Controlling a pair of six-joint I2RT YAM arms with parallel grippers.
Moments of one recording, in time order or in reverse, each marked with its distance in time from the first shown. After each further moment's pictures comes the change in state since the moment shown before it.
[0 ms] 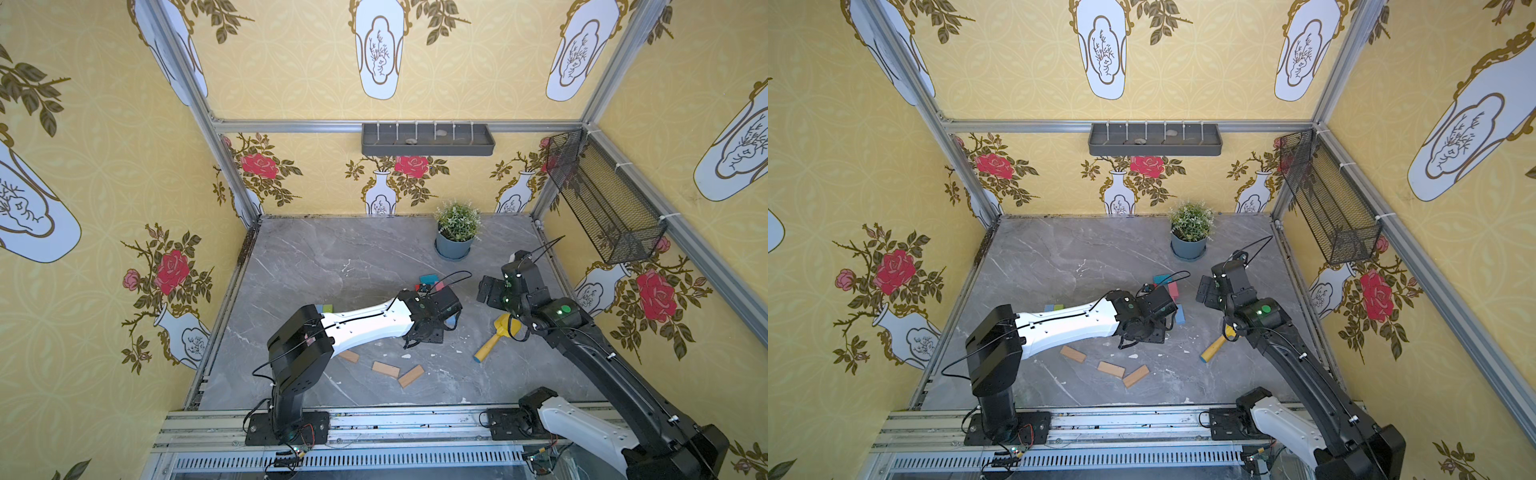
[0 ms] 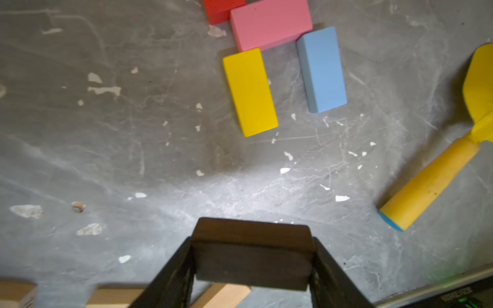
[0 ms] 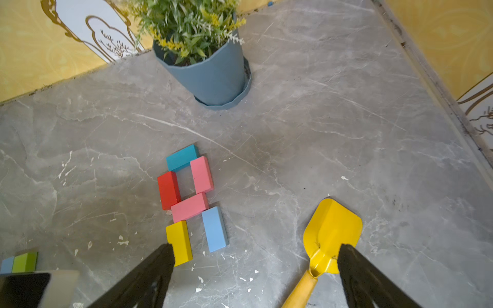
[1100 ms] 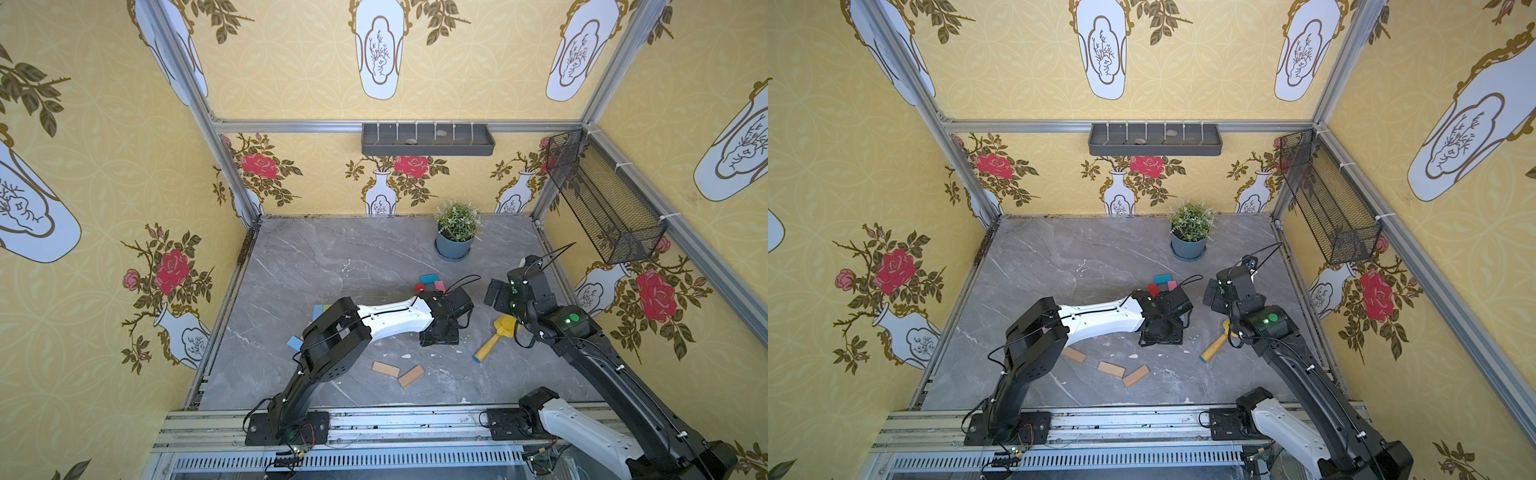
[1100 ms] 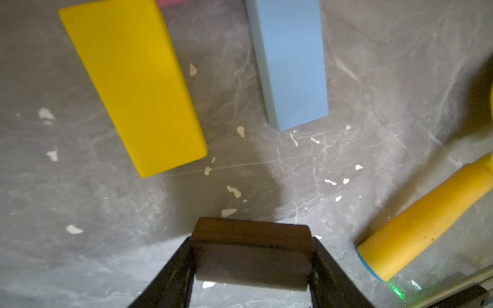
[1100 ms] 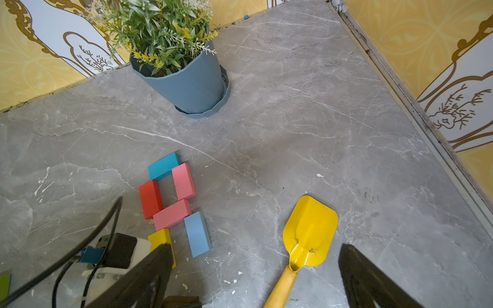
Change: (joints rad) left arm 0.015 0.224 0.135 0.072 0.163 -0.039; right arm -0.004 -0.051 -0.027 -0.035 0.063 0.021
